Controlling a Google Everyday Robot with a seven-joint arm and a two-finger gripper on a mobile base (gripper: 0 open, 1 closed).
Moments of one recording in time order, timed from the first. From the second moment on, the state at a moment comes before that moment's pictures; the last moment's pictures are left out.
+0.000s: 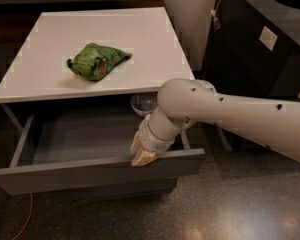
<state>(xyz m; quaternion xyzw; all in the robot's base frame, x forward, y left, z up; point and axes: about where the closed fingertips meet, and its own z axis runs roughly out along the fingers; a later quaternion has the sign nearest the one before) 0.490 0.022 0.697 -0.75 0.62 0.12 0.21</state>
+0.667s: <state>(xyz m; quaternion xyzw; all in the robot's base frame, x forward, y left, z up) 0.481 0.002 0.737 -0.74 0.62 0.14 0.23</state>
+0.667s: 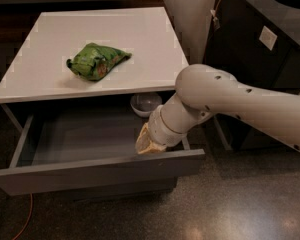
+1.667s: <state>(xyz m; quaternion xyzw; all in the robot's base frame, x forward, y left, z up) 0.502 0.017 0.732 -0.74 0.62 0.14 0.24</state>
